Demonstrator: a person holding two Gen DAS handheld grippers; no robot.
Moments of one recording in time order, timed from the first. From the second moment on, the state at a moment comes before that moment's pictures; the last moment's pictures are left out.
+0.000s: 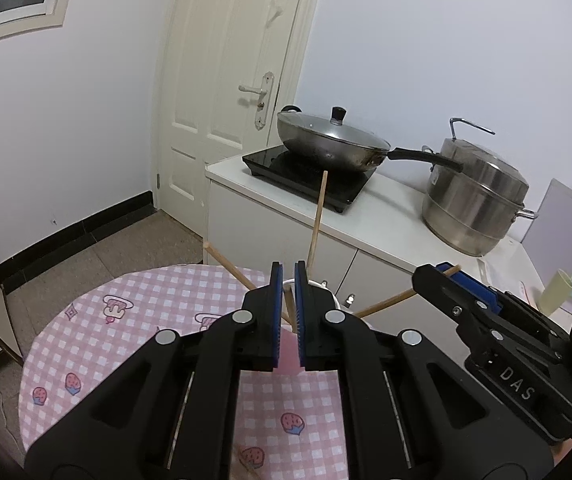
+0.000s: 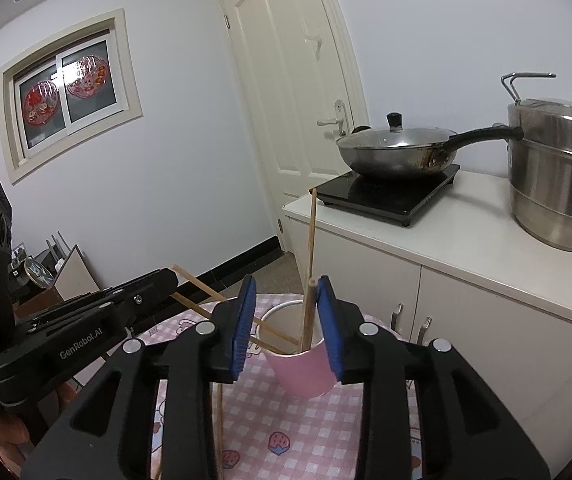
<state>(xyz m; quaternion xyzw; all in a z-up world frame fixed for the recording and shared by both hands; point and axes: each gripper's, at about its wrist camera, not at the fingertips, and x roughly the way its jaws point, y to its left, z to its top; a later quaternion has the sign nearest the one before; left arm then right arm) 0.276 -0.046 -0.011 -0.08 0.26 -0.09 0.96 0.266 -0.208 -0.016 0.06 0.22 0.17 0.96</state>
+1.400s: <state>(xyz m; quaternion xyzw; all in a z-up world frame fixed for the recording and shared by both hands) 0.221 0.048 -0.149 -0.08 0.48 -0.06 0.87 0.224 -0.129 -0.114 0.01 0.37 0.26 0.89</state>
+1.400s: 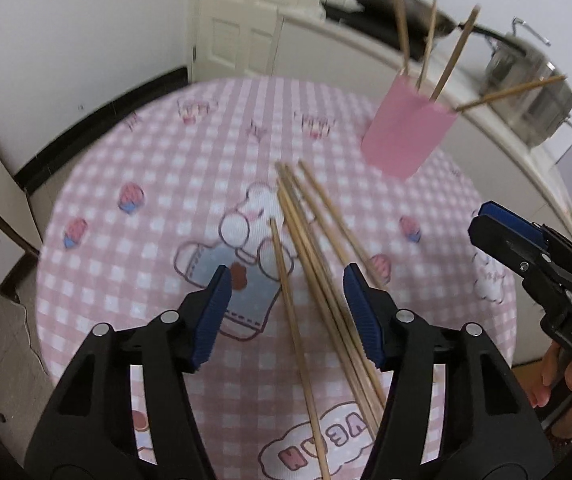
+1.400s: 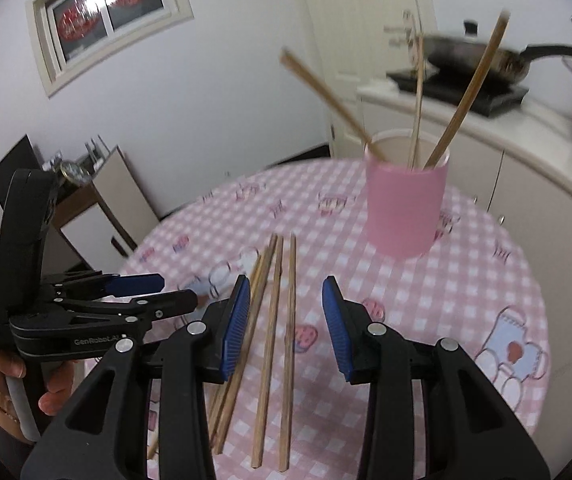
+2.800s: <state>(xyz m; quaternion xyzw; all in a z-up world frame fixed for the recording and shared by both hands) 0.278 0.058 -0.197 -0.07 0.52 -0.04 0.85 0.325 -0.063 -0.184 -0.13 0.51 0.24 0.82</state>
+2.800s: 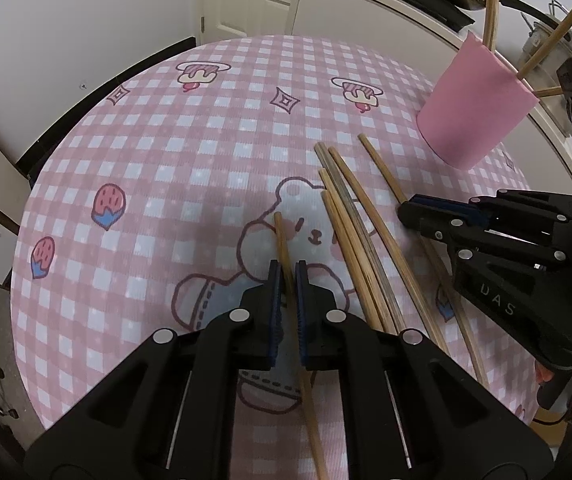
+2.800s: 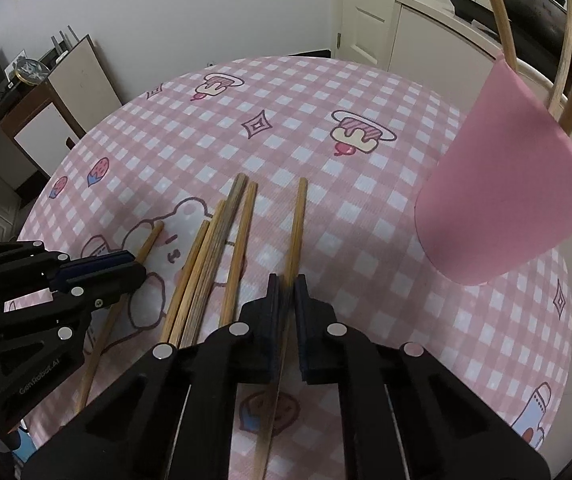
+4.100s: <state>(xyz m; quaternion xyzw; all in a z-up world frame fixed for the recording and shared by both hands) 0.168 0.018 0.018 -0.13 0.22 -0.11 0.96 0.206 -0.190 0.009 -0.01 0.24 0.25 0.94</state>
